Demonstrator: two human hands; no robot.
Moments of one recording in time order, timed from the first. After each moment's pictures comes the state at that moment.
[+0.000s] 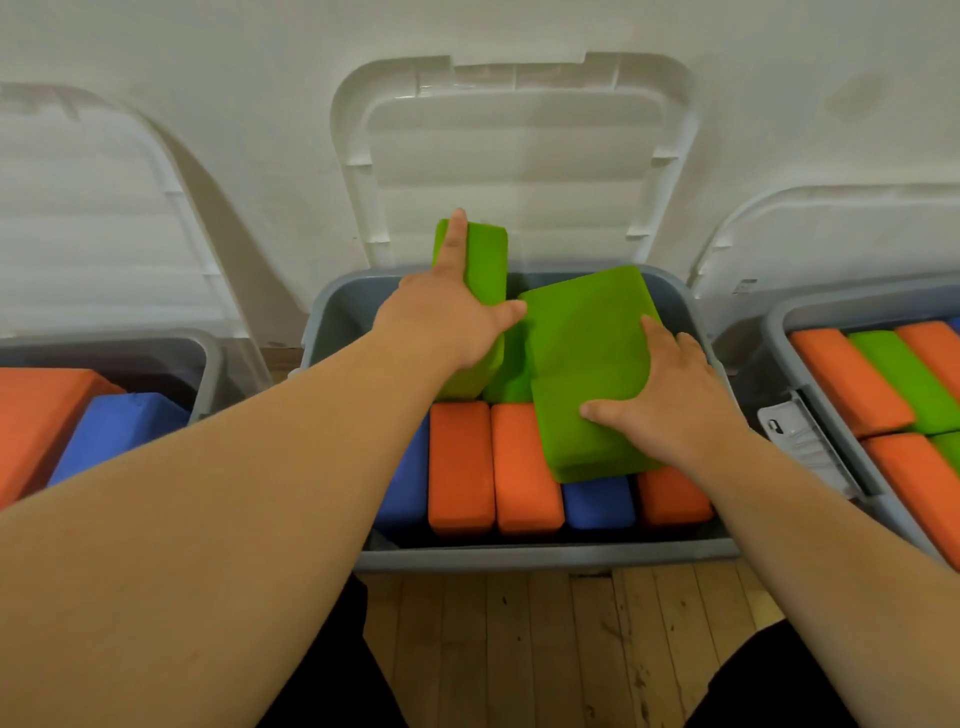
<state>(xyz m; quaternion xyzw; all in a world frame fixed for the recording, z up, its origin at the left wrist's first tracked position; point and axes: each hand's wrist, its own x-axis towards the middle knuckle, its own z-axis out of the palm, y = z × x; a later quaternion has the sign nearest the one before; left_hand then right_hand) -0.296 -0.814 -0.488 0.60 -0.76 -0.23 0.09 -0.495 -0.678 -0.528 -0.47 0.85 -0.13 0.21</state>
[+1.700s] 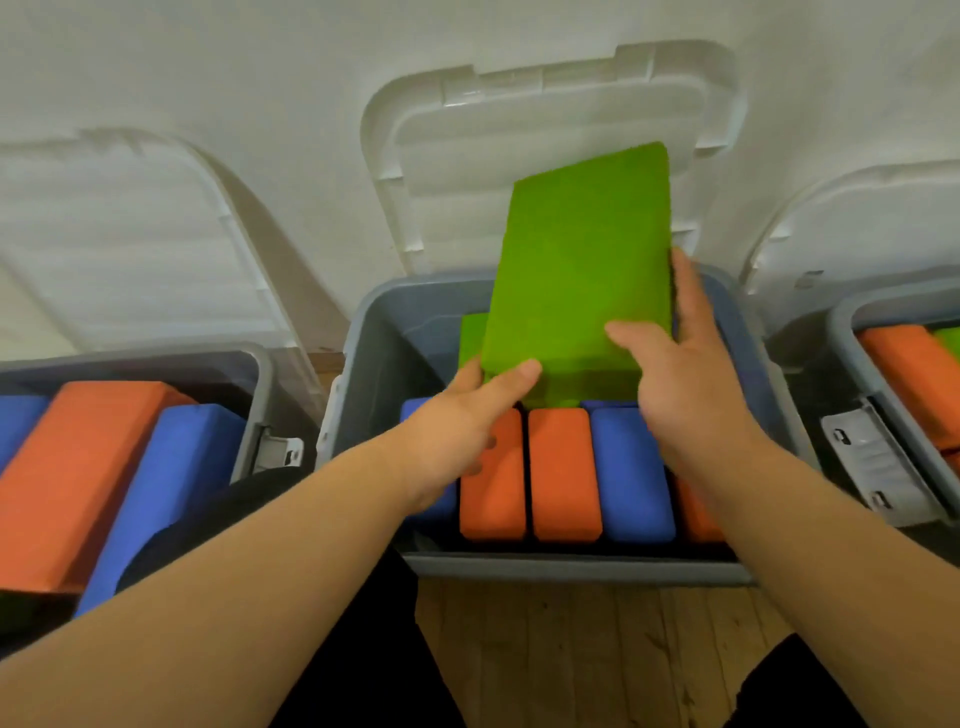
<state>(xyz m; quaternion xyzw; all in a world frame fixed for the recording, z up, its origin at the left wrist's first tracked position) -0.260 -0.743 -0.501 0.55 -0.52 -0.64 0.12 -0.450 -0.700 -0.501 -0.33 0.61 -0.61 0.38</state>
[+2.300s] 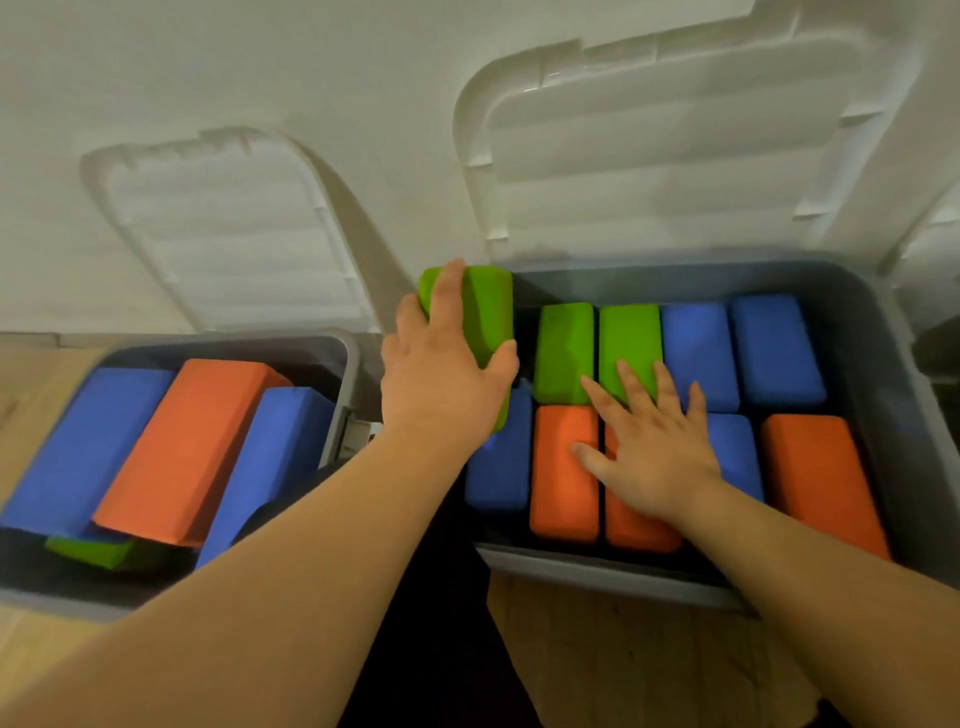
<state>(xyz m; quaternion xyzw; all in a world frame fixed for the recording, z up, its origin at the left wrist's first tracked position) -0.213 -0.773 -0.482 0.68 -0.70 -0.12 0.17 -0.409 -0.727 -0.631 -0.69 0.70 -0.01 0.15</state>
